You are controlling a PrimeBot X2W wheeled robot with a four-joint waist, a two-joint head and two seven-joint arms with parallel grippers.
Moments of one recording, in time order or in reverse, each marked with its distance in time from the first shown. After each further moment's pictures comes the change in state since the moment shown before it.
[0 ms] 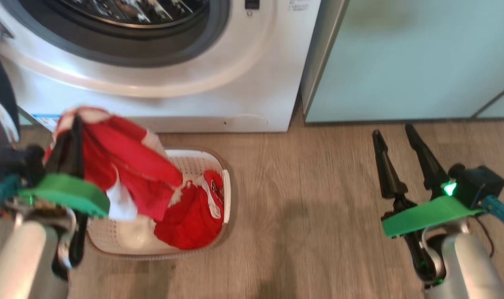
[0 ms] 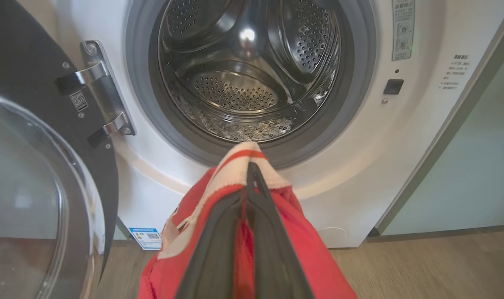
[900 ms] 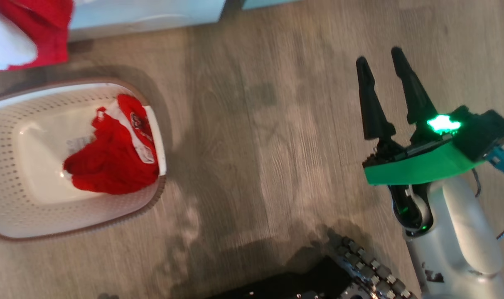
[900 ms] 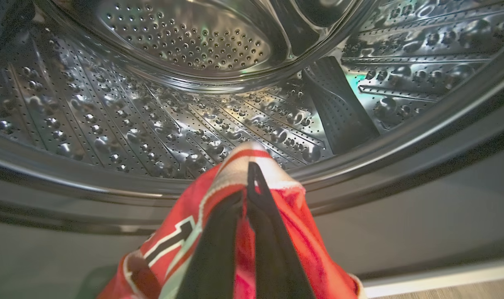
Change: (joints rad) left arm -0.945 0.159 0.026 0.542 -0.120 -0.246 0.362; right arm -0.248 0.000 0.117 -0.006 0.101 0.000 -0.095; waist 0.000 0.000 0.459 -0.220
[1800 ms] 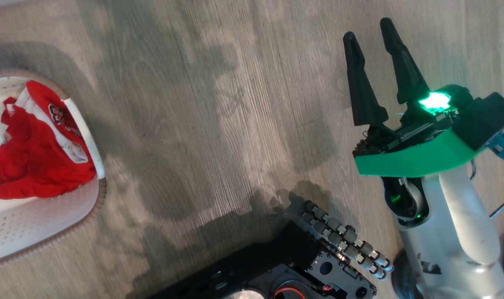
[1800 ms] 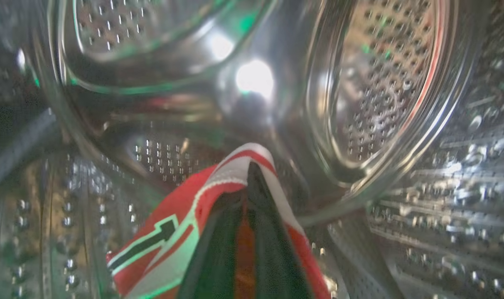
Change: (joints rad) left arm -0.491 0.105 0.056 0.170 0.083 0.026 -0.253; right arm -0.071 0.000 0.064 -0.056 0.044 0.000 -0.003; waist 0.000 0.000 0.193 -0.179
